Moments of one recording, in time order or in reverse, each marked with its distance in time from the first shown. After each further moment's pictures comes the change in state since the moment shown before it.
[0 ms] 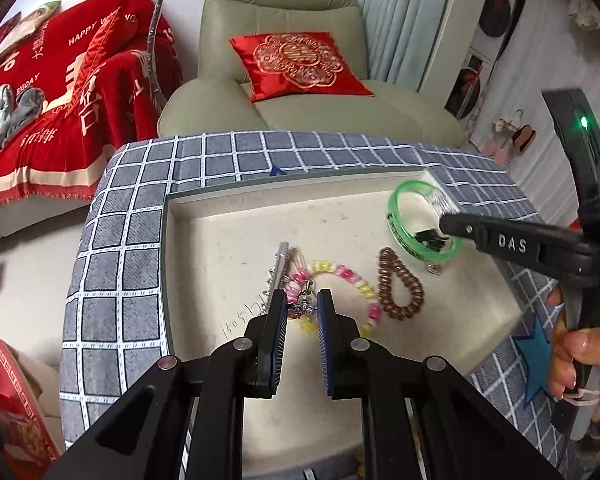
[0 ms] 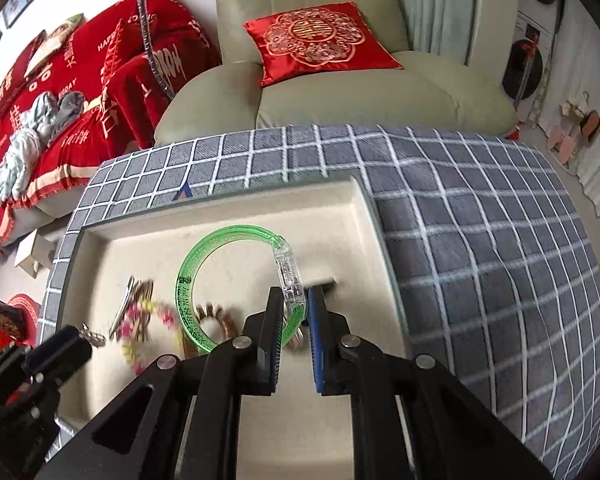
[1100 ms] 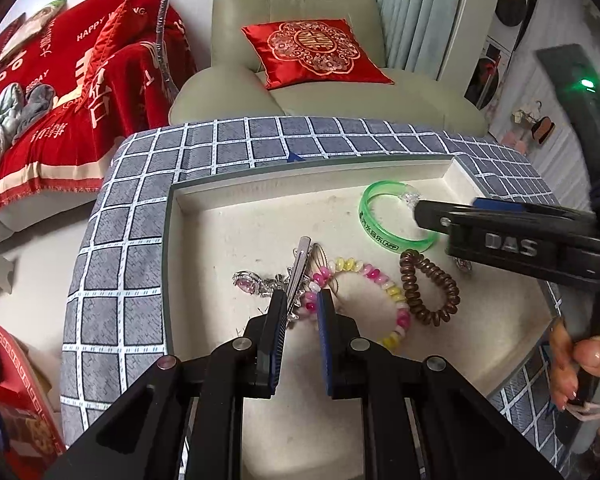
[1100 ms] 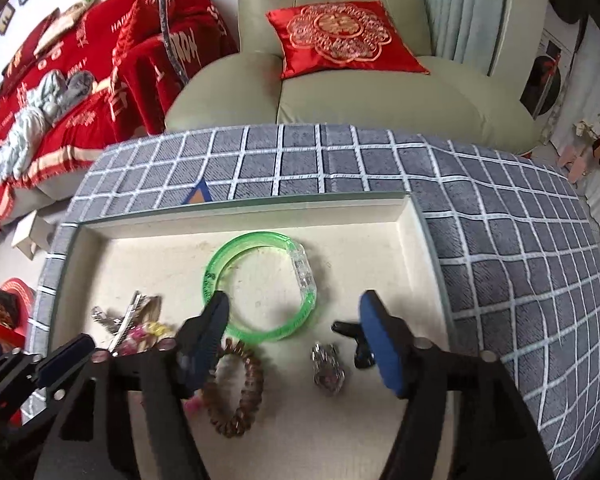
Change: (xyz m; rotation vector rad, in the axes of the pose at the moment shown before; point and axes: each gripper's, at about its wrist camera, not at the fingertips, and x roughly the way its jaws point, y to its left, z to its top) left arm 0.014 -0.002 -0.001 -0.004 0.028 0.072; right arm 0.020 0.024 0.011 -0.053 0.012 0.014
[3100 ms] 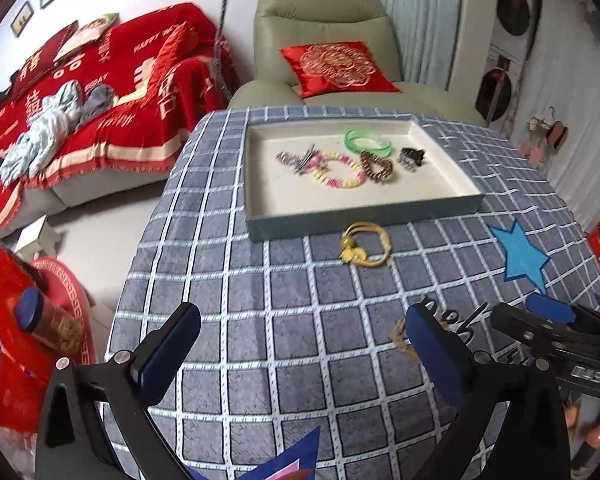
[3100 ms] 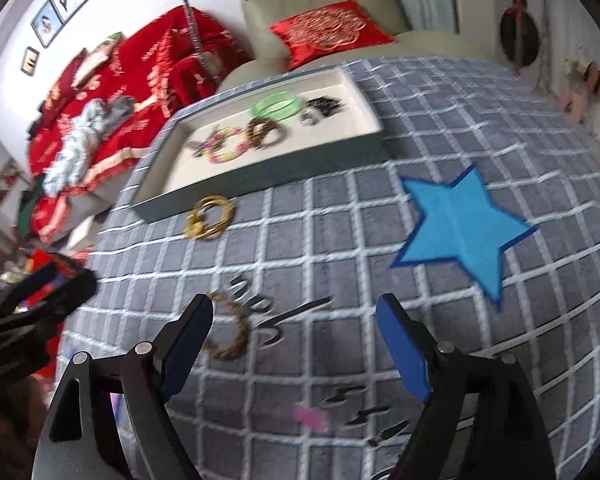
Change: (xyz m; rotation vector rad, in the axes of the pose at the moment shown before) left arm -0.140 -0.032 -0.156 -0.050 -0.072 0.136; right arm -0.137 -0.042 -0.234 0.129 -0.047 0.210
